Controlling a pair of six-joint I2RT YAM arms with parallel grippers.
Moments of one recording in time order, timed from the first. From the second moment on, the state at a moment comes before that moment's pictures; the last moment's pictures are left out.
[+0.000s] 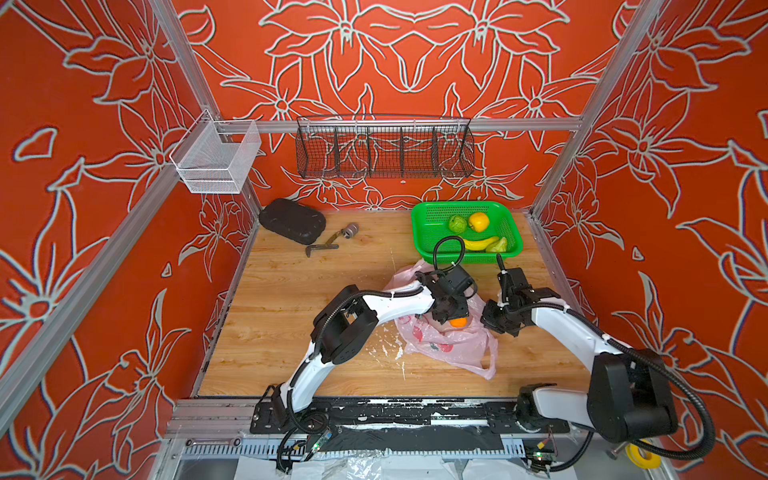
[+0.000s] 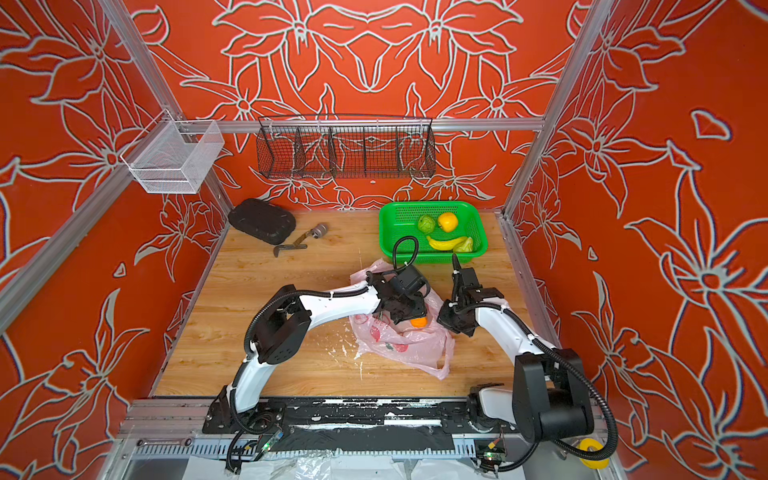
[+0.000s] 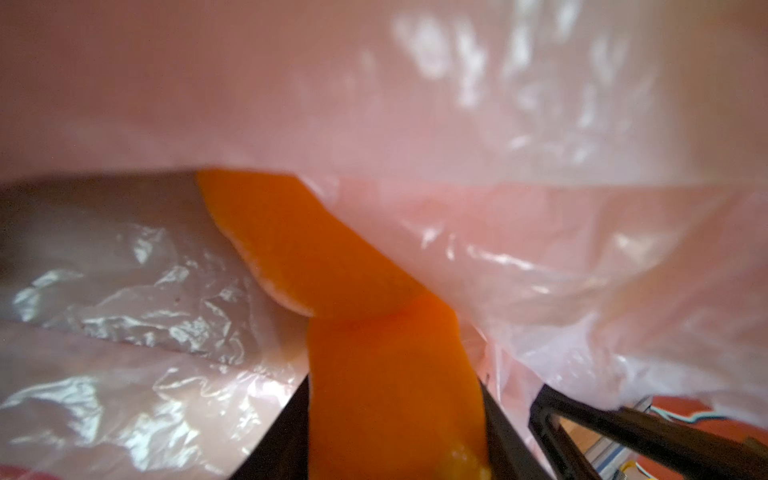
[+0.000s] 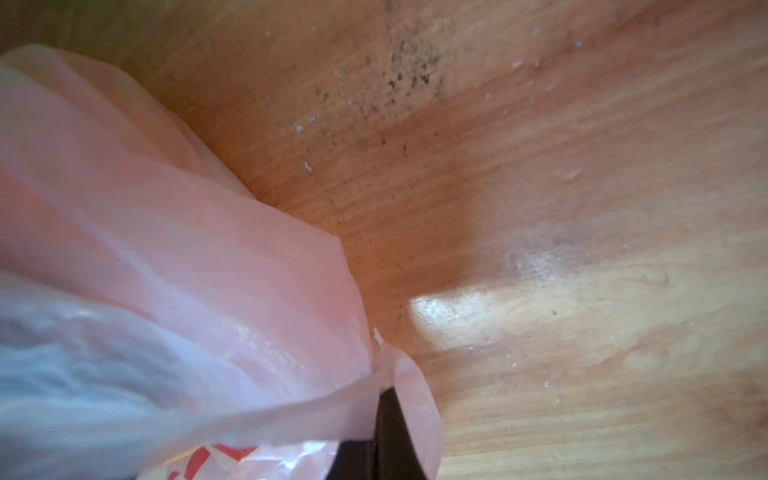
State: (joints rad) left arm -0.94 2.19 1.71 -0.53 0.09 -1.06; right arm 0.12 1.28 0.72 -0.76 -0.14 0.62
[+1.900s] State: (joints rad) left arm -0.73 1.69 1.92 -0.46 0.23 -1.21; right arm 0.21 1.04 0.76 0.62 -0.63 0.40
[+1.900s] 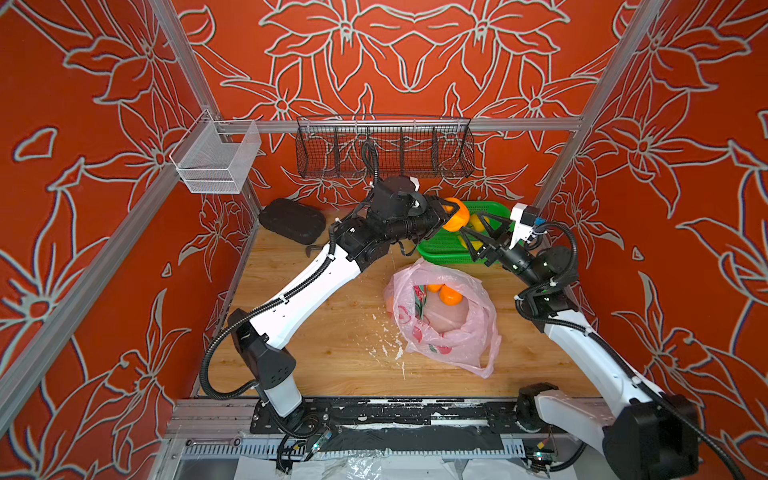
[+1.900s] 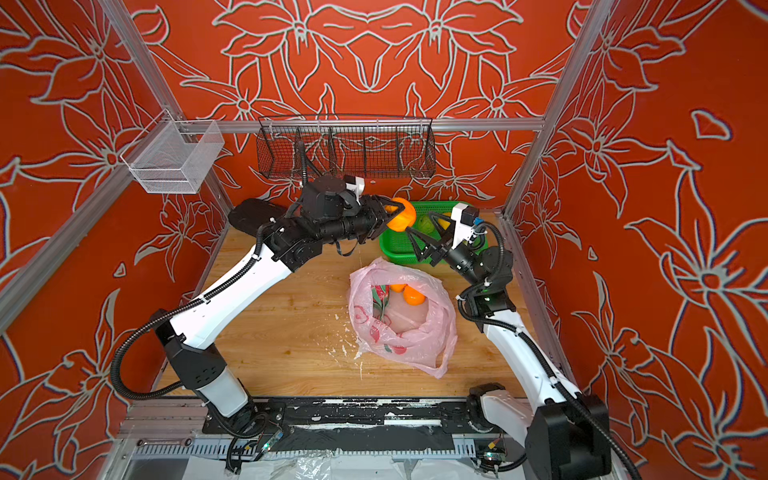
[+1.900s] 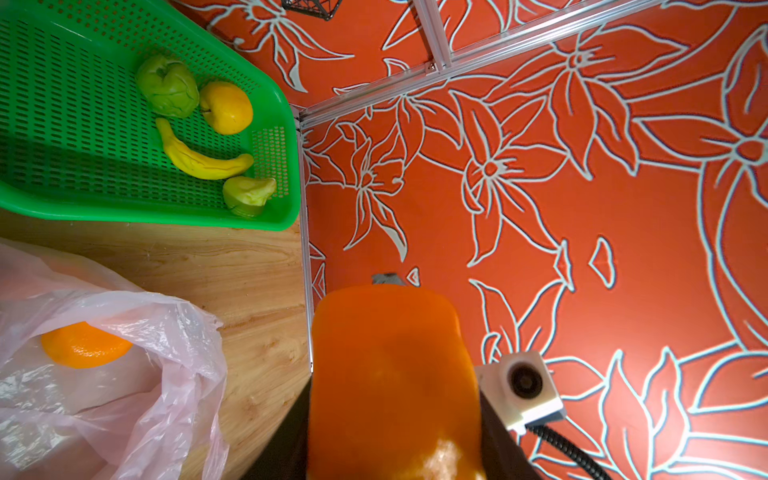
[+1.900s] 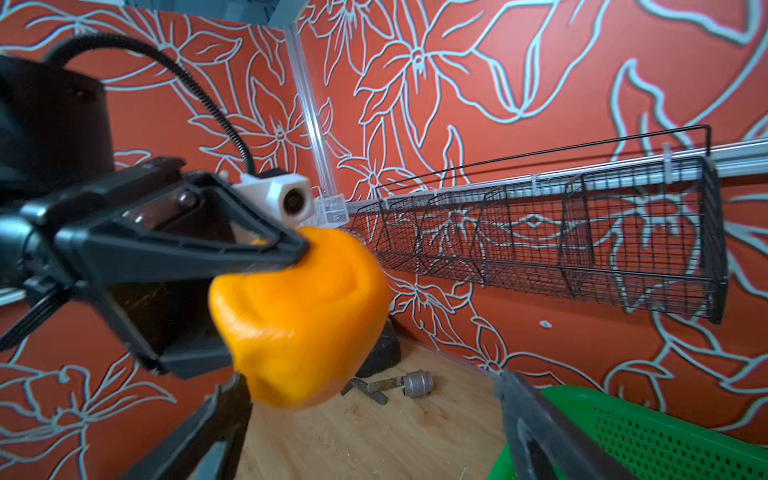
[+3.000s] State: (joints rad) left arm -0.71 1.65 1.91 -0.35 0.26 -1.27; right arm 0.30 1.29 0.93 0.95 -0.64 0.48
